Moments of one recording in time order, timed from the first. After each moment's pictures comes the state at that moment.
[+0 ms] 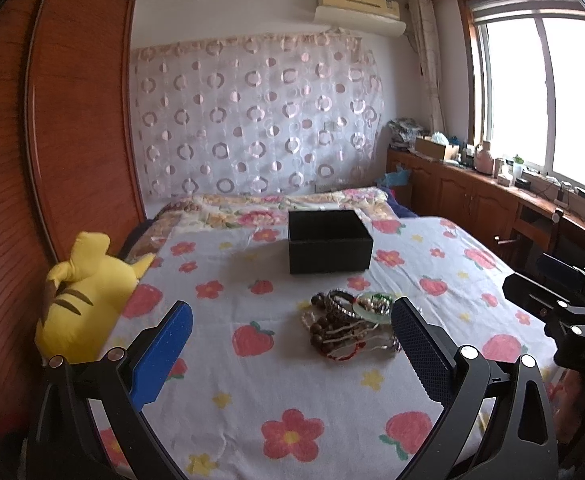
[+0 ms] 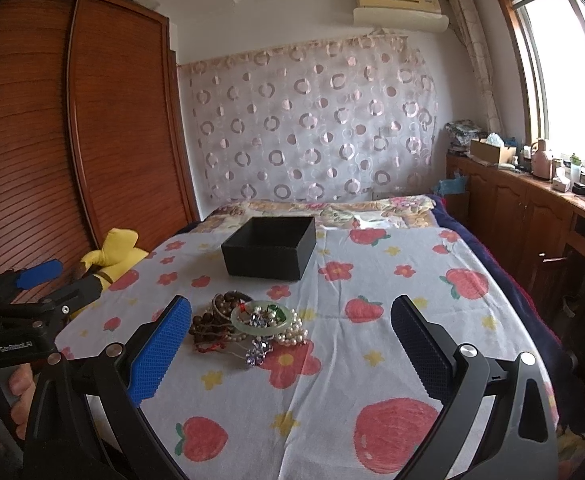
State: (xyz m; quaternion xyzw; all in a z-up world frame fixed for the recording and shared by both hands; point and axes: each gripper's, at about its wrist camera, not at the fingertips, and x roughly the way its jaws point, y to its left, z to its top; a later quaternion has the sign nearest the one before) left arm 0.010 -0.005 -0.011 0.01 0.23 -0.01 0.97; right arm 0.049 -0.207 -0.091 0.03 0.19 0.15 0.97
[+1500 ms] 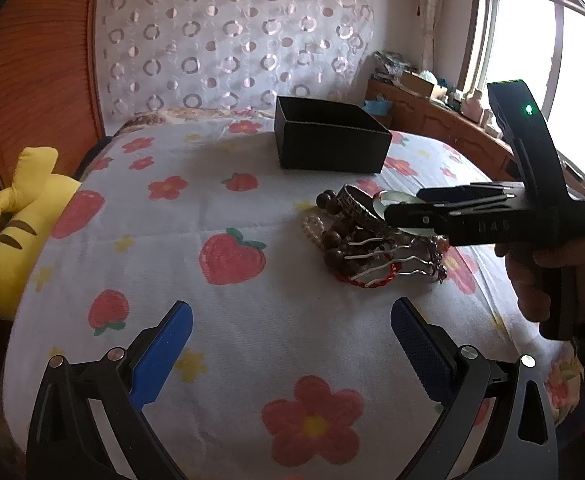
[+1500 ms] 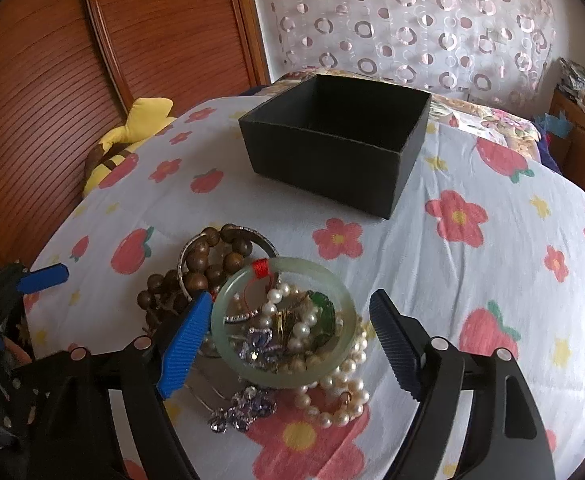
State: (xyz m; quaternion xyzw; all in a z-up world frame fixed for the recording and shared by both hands) left arm 0.078 0.028 -0.099 -0.02 0.37 -0.08 0.93; right arm 0.228 -0.138 -0.165 -0.06 0.41 0.30 0.86
